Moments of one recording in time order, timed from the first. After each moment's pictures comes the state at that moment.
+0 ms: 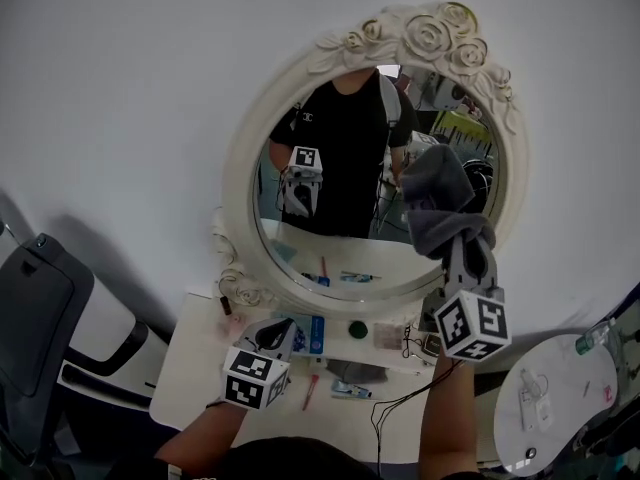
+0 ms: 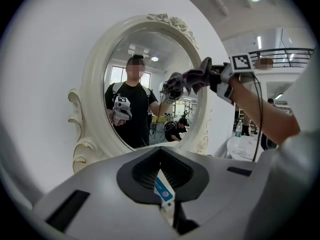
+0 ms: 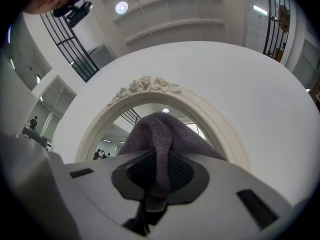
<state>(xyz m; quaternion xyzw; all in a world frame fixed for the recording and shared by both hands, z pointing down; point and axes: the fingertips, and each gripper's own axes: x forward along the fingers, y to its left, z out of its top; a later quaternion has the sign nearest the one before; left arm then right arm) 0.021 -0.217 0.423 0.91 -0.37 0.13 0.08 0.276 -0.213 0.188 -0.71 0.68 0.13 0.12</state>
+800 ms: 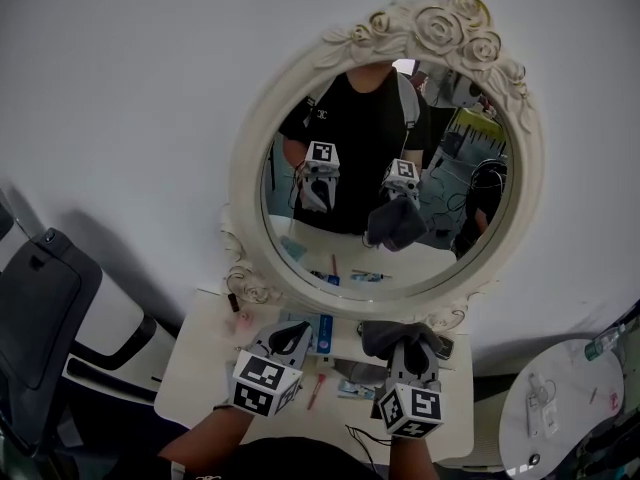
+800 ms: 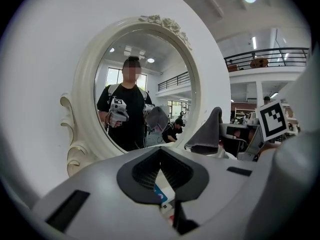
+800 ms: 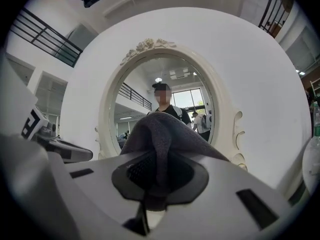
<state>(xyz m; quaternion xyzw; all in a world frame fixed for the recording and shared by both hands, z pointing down) 0.039 -0.203 0.415 0.92 -0.36 0.12 0.07 0.215 -0.154 0.400 -0.73 0.68 -0.05 0.03</state>
